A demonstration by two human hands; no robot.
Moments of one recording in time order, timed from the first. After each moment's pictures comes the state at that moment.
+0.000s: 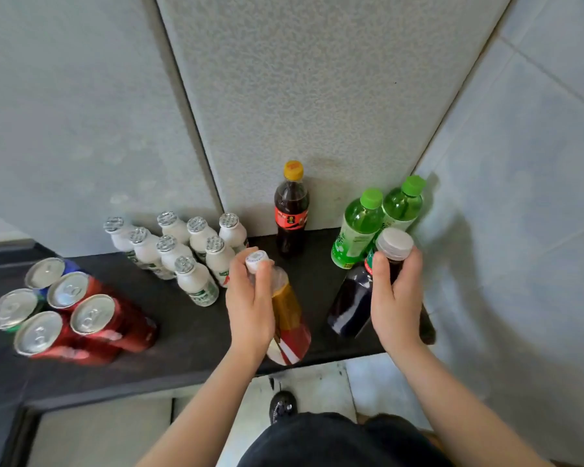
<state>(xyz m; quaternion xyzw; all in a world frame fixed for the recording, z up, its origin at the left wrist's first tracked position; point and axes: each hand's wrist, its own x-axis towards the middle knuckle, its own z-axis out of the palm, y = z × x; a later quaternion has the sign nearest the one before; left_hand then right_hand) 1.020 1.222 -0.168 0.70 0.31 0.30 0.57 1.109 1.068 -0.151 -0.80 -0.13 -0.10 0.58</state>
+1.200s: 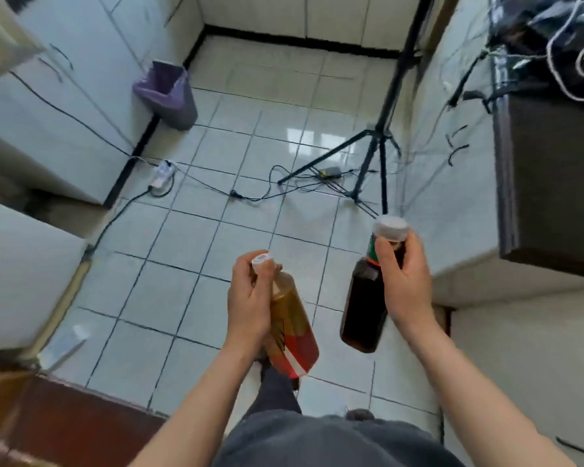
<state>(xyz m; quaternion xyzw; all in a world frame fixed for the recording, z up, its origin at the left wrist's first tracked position) 0.417 0.899 -0.196 0.07 0.77 0.60 0.19 0.518 1.069 -0.184 -0.36 -0.71 0.54 0.27</state>
